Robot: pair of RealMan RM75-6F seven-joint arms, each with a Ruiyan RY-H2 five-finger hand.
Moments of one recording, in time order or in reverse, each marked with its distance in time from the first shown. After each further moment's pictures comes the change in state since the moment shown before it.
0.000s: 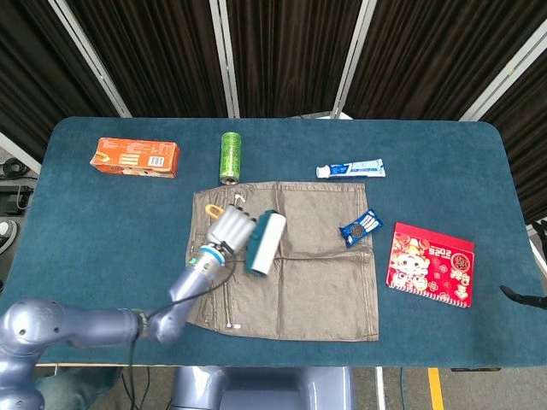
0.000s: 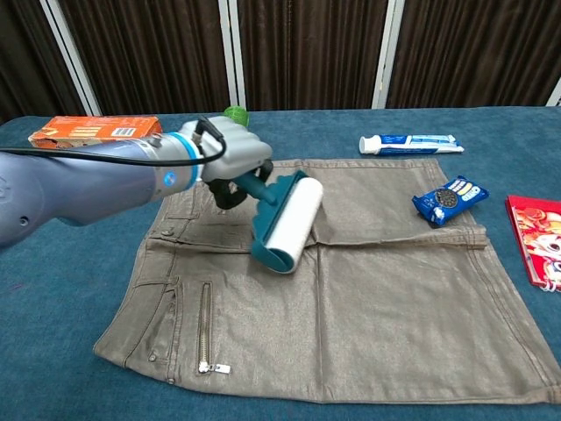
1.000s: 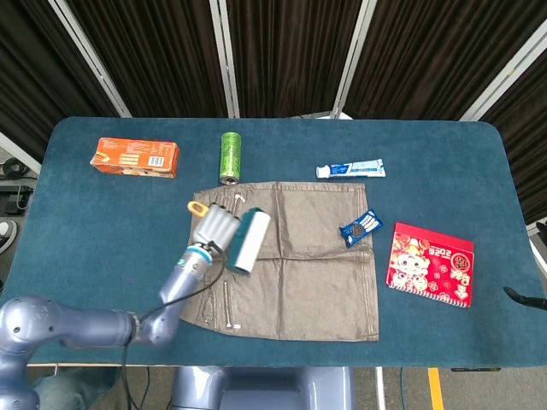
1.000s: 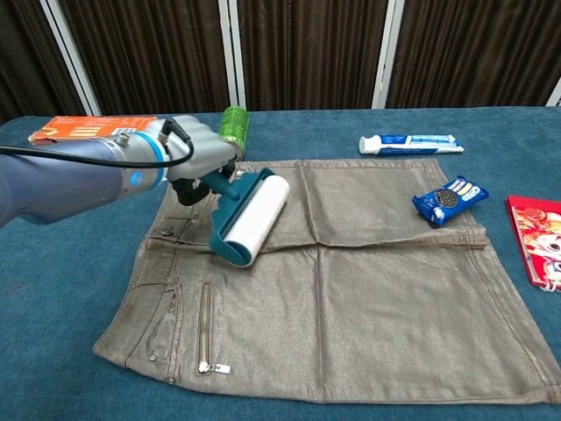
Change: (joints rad) left arm 0.018 0.078 0.080 -0.046 -0.087 0.071 0.040; right arm -0.011 0.005 -0.003 -0.001 -0.013 0.016 0.005
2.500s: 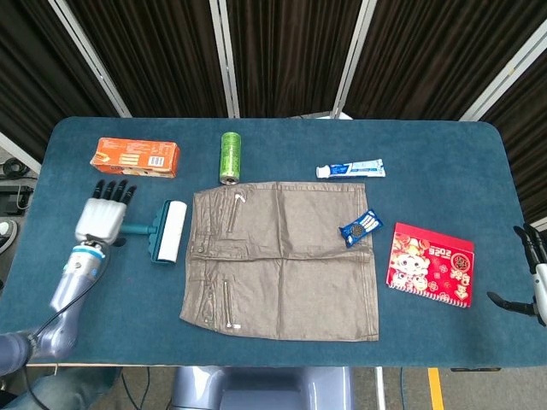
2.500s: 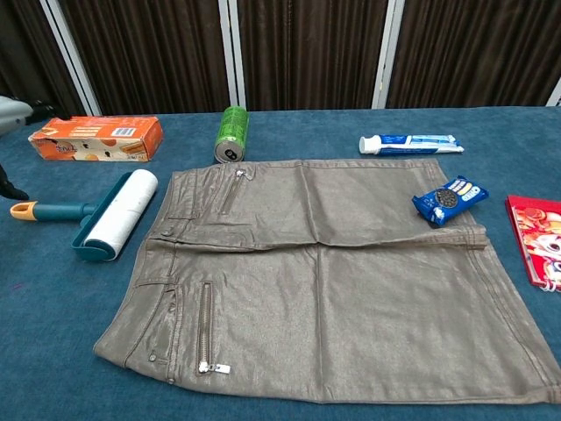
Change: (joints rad) left arm 0.417 0.316 0.037 -0.025 0.296 0.114 -0.543; right arm -0.006 -0.010 -0.025 -0.063 -0.066 0.051 -0.080
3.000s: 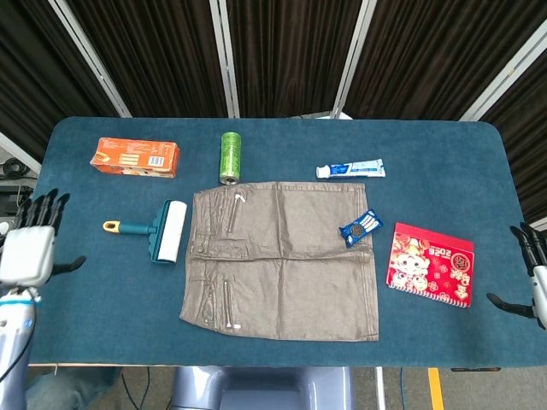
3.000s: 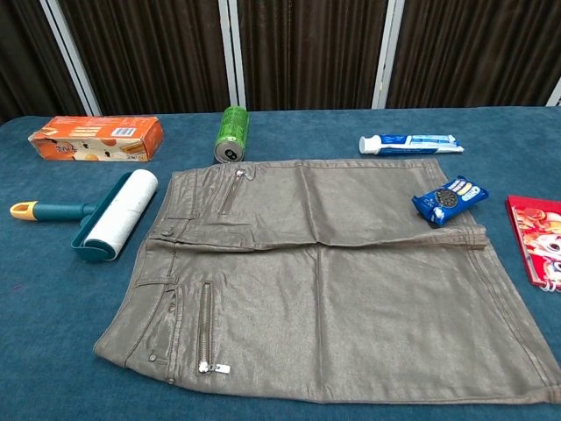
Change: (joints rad) left arm 0.328 0.224 0.034 -0.387 0.280 0.425 -0.214; right arm -0.011 -0.008 -0.011 0.025 -0.072 0.061 -0.034
